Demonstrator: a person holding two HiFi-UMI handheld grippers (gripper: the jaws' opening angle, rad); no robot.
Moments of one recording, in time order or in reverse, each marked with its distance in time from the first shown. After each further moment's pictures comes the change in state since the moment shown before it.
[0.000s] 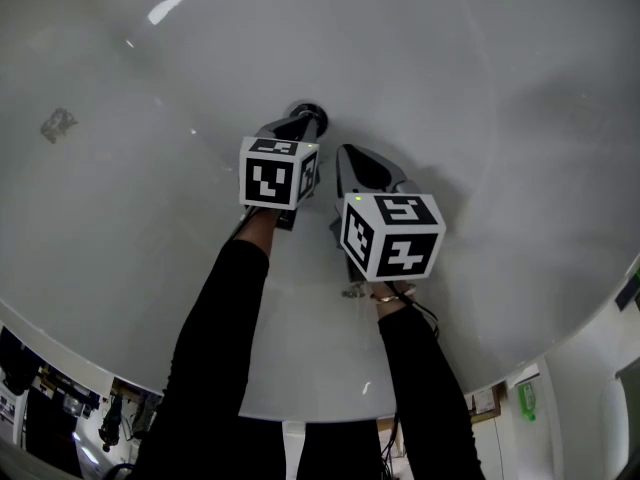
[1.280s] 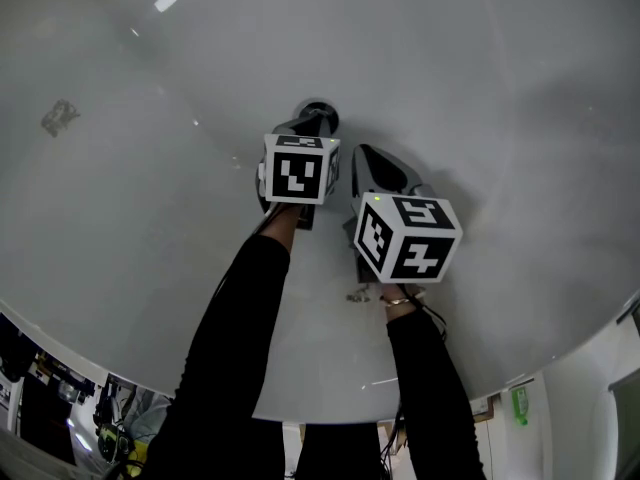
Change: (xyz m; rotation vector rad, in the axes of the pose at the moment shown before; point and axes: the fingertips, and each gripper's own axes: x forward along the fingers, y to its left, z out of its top) left arm 0.013 0.006 -0.011 -0.059 0.059 0.101; right arm 0.003 -0.012 -0.001 0.031 0.023 -0.023
